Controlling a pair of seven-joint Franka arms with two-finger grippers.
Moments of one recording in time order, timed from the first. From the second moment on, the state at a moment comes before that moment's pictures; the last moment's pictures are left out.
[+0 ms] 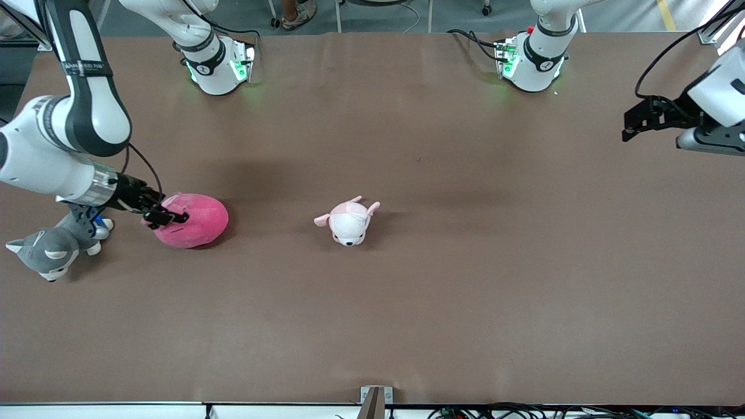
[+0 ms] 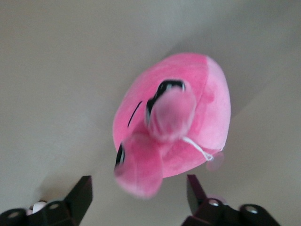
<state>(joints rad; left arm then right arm) 0.36 -0.03 -0.41 -1.58 -0.02 1.50 0.09 -0.03 0.14 -0.03 -2.03 0.26 2.08 0.52</state>
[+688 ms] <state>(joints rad) 0.38 -0.04 -0.41 -1.55 -0.02 1.51 0.08 -0.06 0.14 -0.04 -1.76 0.03 1.89 0.03</state>
